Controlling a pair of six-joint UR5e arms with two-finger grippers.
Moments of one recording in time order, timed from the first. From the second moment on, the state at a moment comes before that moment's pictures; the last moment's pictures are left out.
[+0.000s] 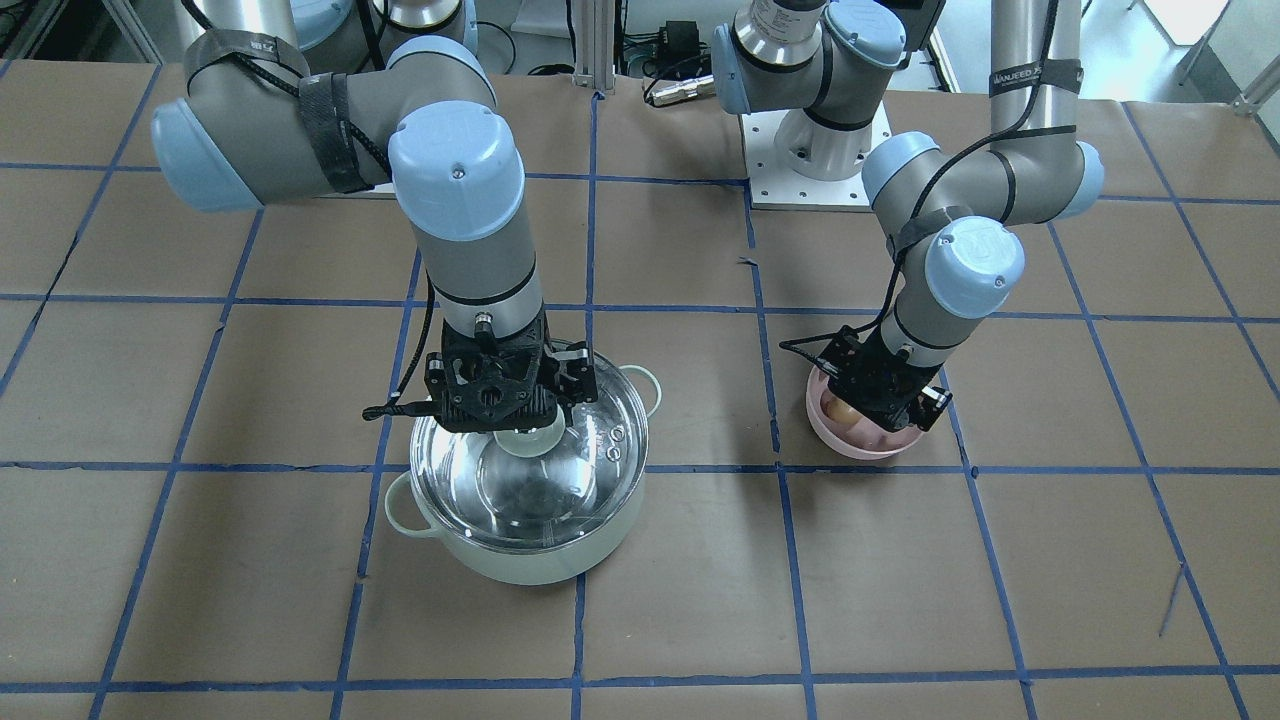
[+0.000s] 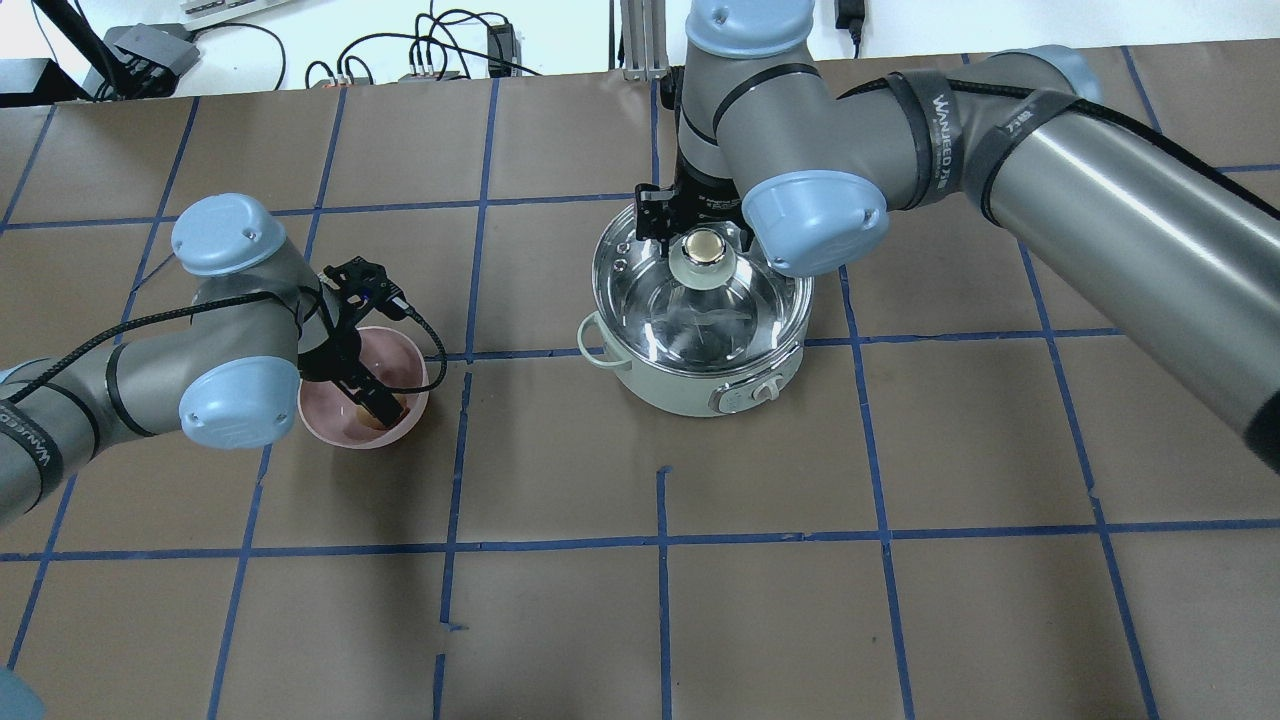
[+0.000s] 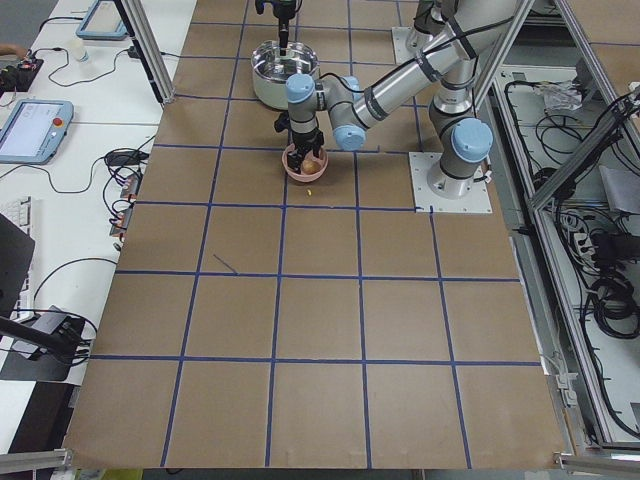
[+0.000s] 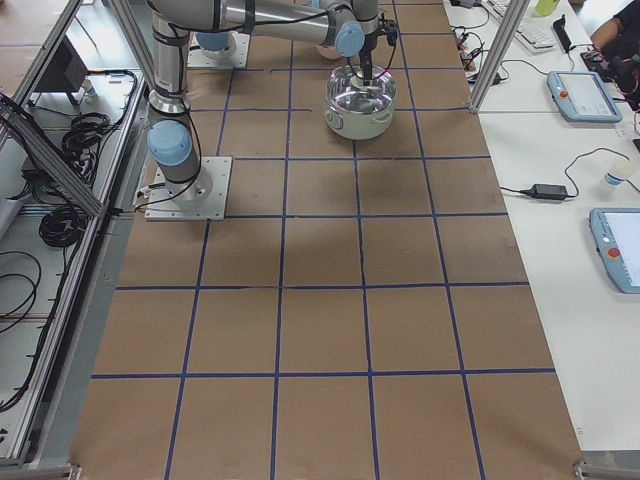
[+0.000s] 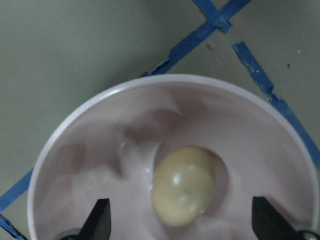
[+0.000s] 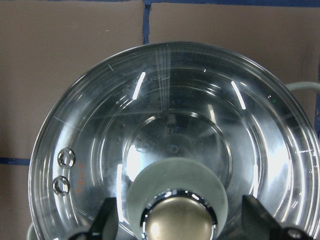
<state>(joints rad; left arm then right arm) -1.39 -1.81 -2.10 -0.86 1.62 0.90 1.86 -1.24 1.56 -2.02 -1.54 0.23</state>
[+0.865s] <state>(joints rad) -1.39 -1.81 -2.10 -0.85 1.62 1.13 1.86 -1.24 1.57 -2.02 -1.54 0.24</state>
